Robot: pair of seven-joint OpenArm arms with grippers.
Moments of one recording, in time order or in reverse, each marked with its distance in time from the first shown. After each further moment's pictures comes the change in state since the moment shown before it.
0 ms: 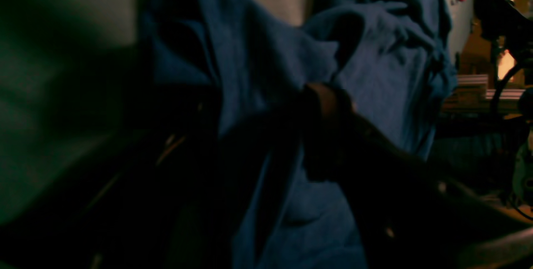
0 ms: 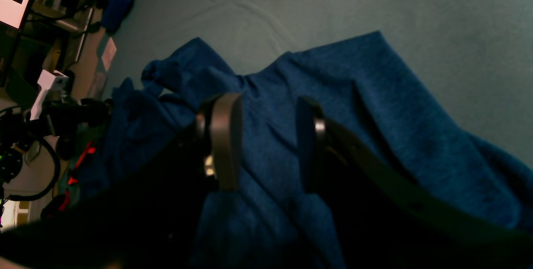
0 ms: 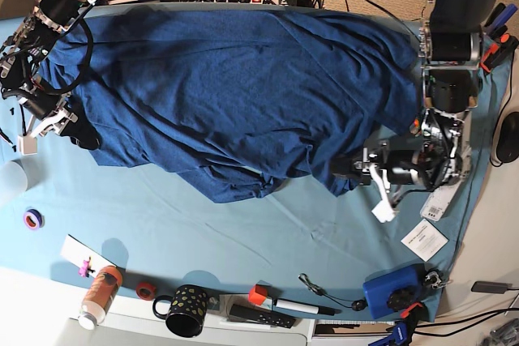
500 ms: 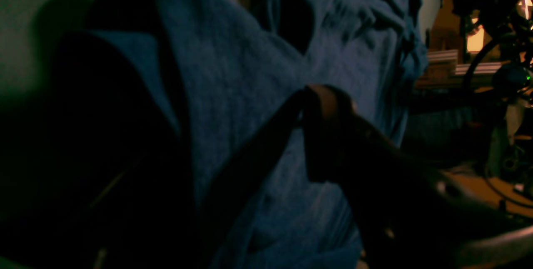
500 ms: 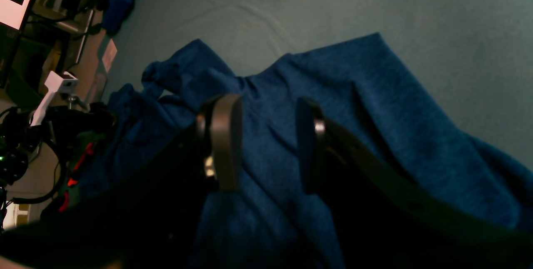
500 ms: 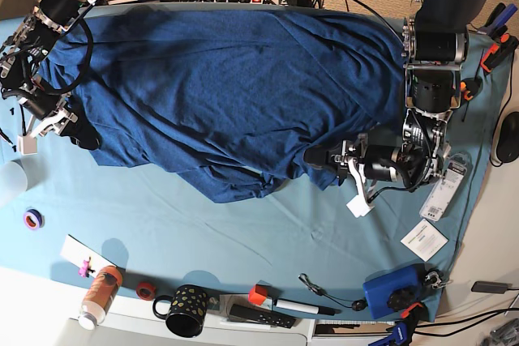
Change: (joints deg) left arm -0.5 3.6 0.2 -0.3 -2.9 -0.8 6.3; right arm 0.0 0.0 0.0 0.0 0.0 0.0 0.0
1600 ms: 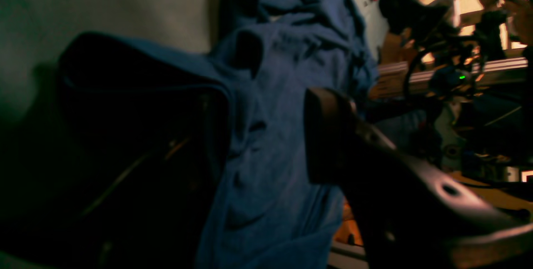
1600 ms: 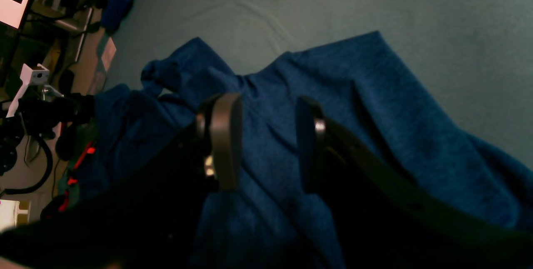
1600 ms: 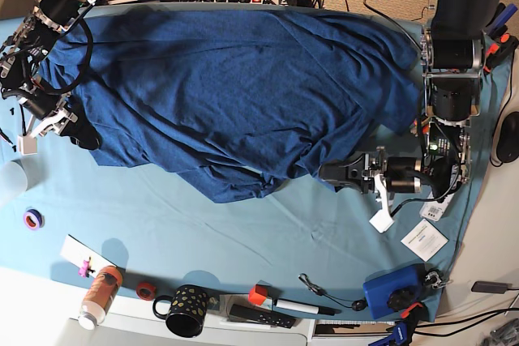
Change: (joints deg) left arm -2.0 -4.6 0.1 -0.3 -17.6 -3.6 6.5; right arm 0.0 0.0 0.0 0.0 0.0 0.0 0.0
